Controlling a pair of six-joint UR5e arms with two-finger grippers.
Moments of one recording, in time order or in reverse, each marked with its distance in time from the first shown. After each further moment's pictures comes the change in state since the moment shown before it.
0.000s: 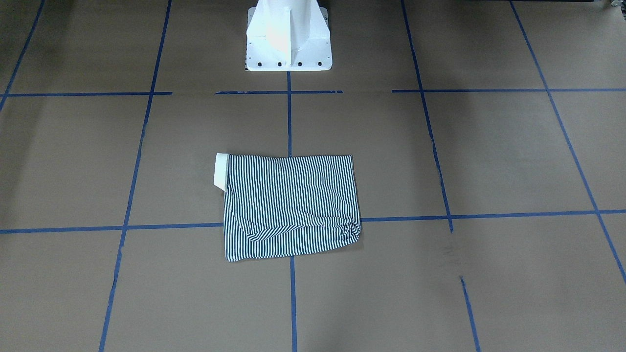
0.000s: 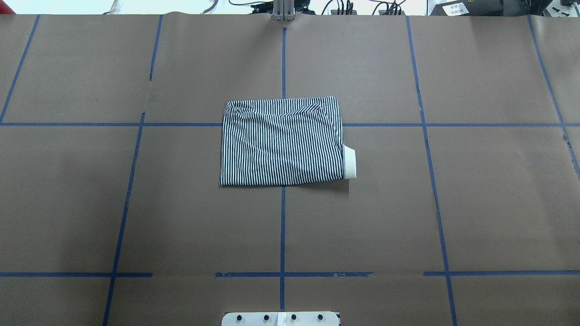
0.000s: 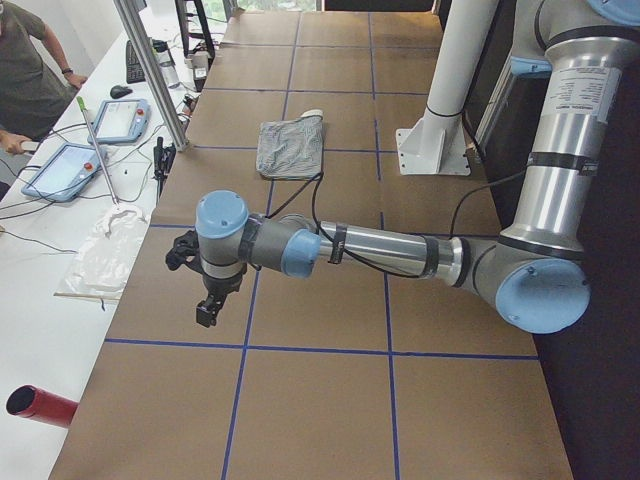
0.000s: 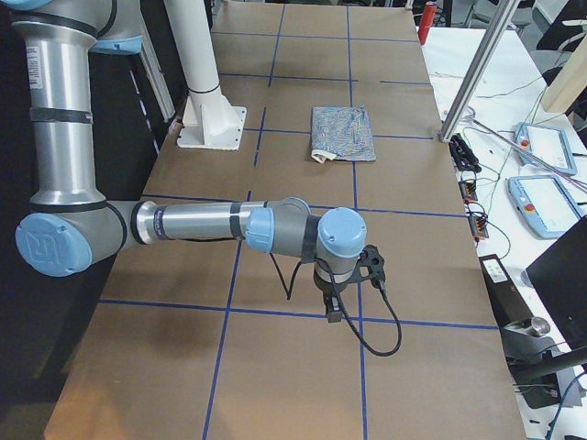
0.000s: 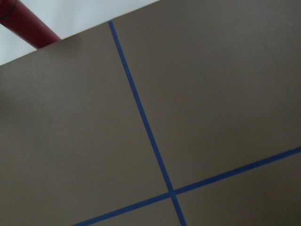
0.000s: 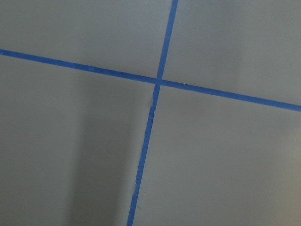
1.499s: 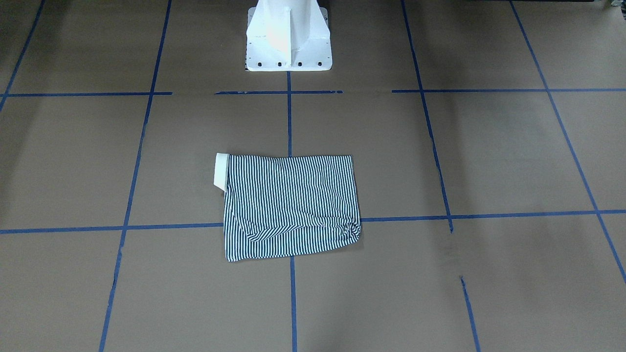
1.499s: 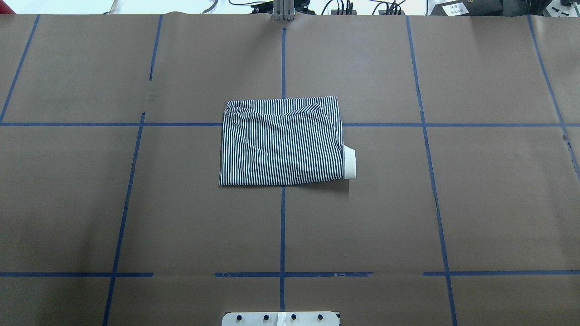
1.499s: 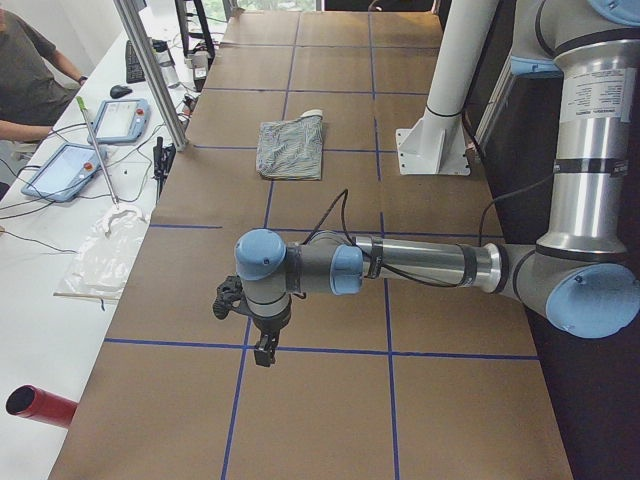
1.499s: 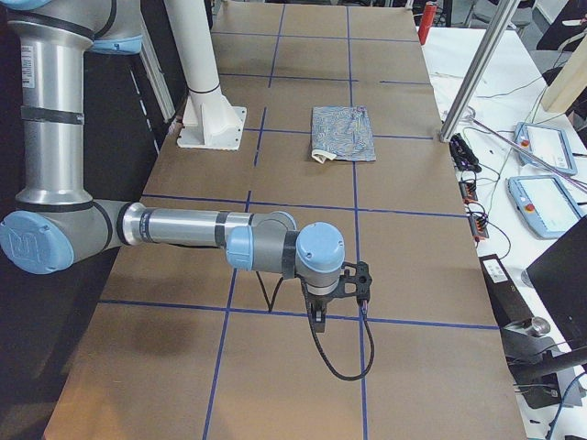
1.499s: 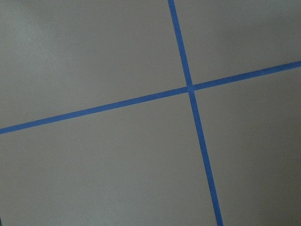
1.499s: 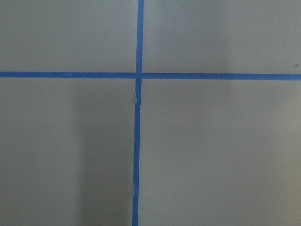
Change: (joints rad) left arm -0.006 0.132 -0.099 0.226 0.031 0.021; right arm -0.011 -0.052 -0.031 0.196 0.018 0.269
